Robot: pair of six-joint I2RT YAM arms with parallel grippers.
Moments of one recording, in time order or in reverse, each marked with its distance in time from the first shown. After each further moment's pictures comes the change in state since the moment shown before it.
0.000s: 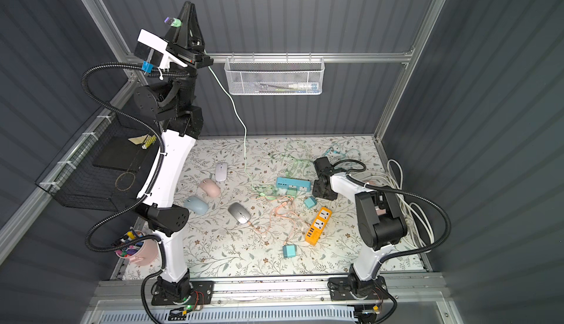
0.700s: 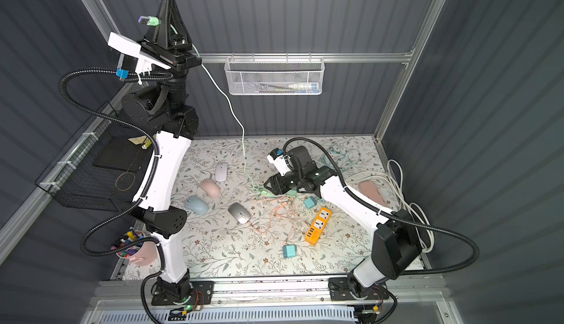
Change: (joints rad) left arm 0.001 -0.039 0.011 0.079 0.007 -0.142; right arm 0.336 -0.193 0.187 0.109 -0.543 -0.416
